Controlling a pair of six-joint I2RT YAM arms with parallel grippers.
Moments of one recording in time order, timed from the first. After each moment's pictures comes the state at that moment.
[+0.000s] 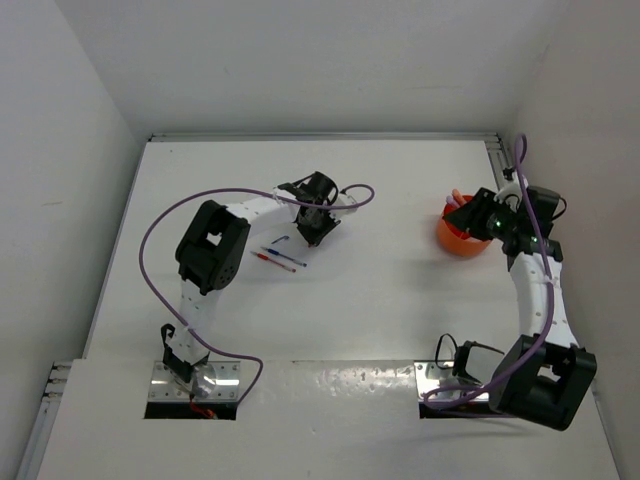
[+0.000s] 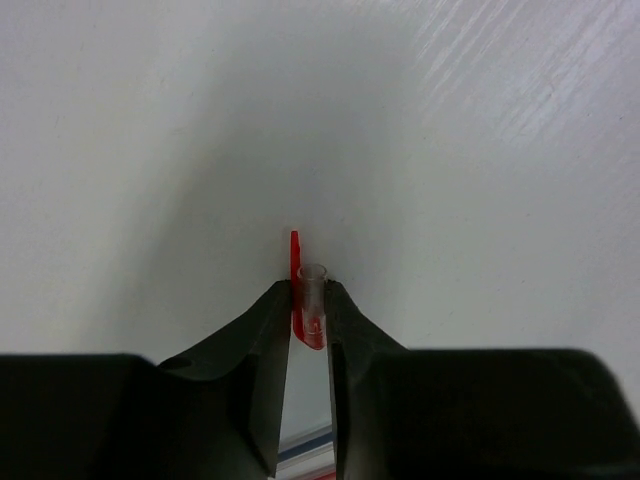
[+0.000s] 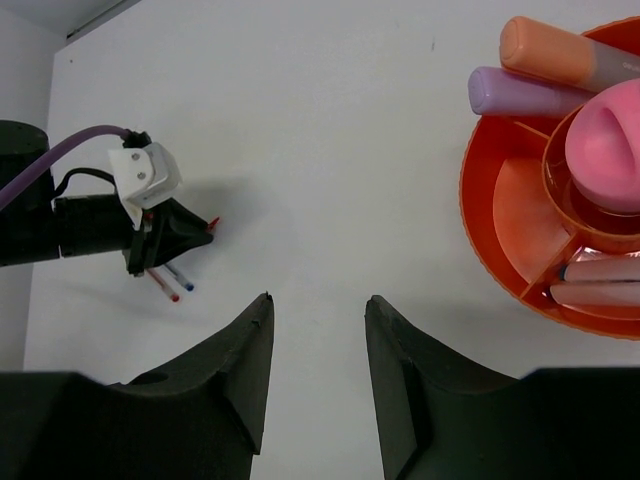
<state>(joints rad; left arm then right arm) -0.60 2.13 1.56 -0.56 0.11 0.32 -0.34 1.13 0.79 -0.29 -0.67 0.26</state>
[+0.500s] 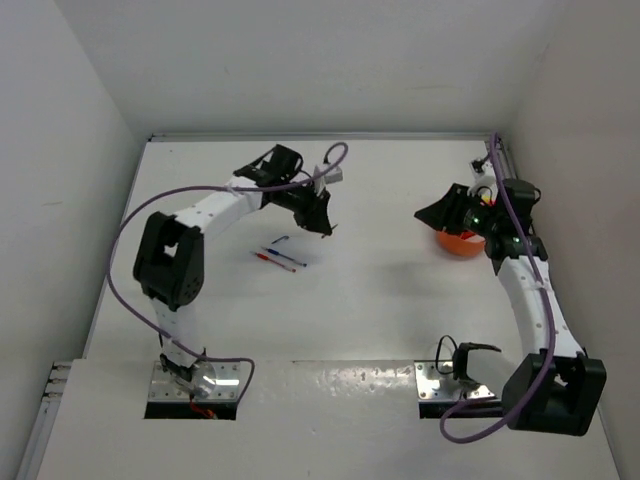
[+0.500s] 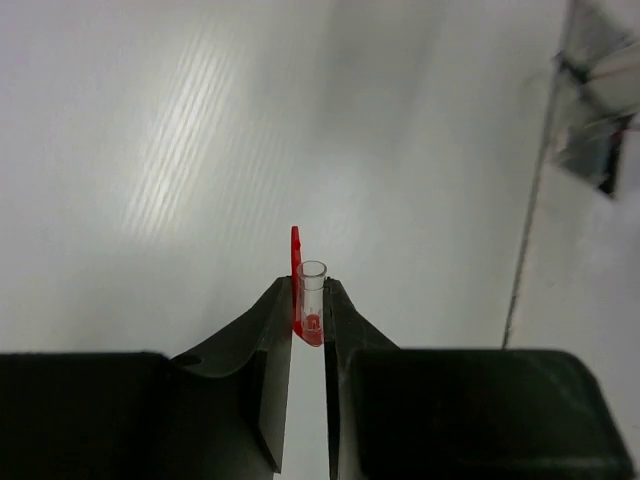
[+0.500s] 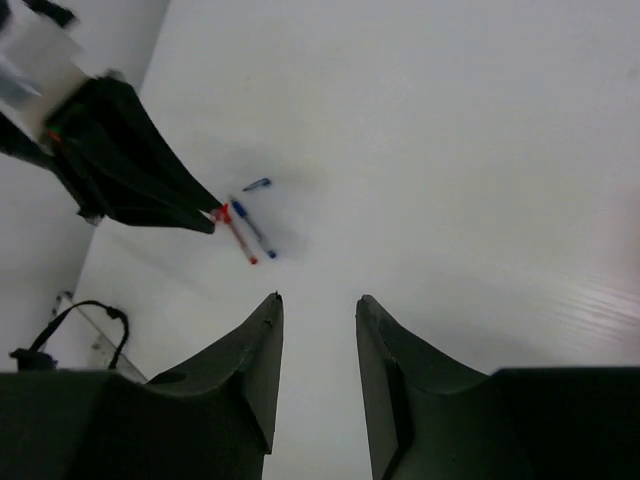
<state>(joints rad) -0.48 1.92 1.50 -0.60 0.76 0.33 -0.15 1.09 0.79 -0.23 -0.73 0.29</state>
